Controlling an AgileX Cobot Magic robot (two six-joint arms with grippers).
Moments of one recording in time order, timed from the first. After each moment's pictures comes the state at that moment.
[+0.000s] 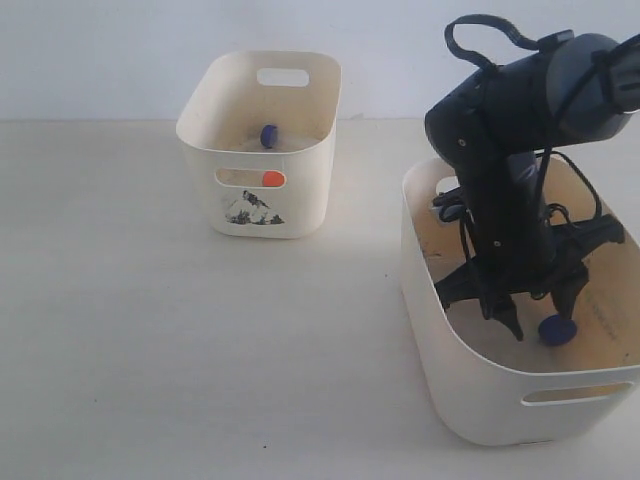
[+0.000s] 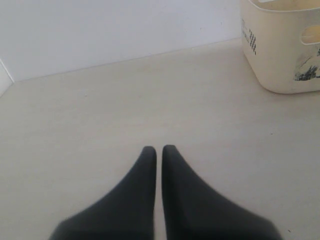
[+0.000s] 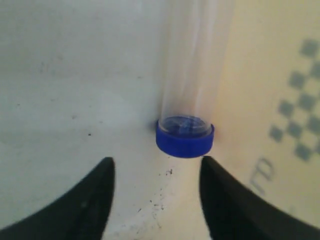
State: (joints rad) left arm -0.04 0.00 0.00 0.21 0.34 -0.03; right arm 0.40 1.97 -1.23 -0.32 1.22 0.49
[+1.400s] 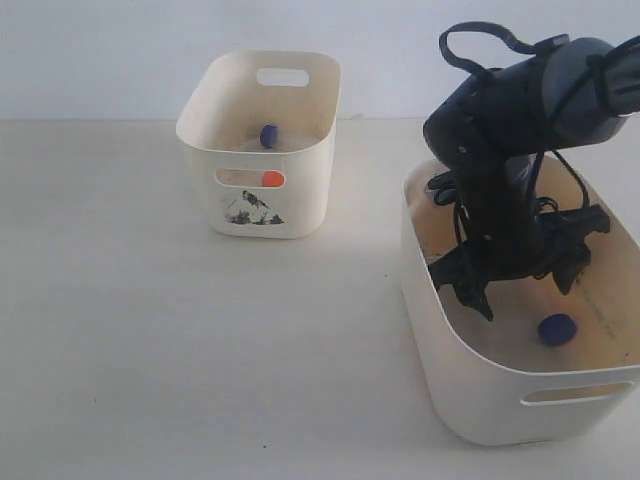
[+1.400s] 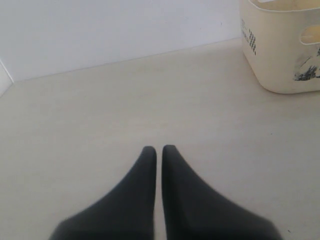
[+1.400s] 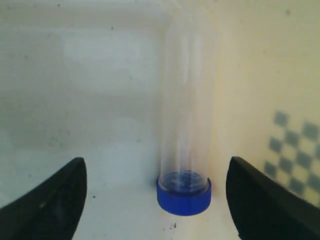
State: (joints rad) left arm -0.04 0.00 0.00 0.21 0.34 -0.03; right arm 0.40 1.98 -1.23 -0.41 1.09 0.59
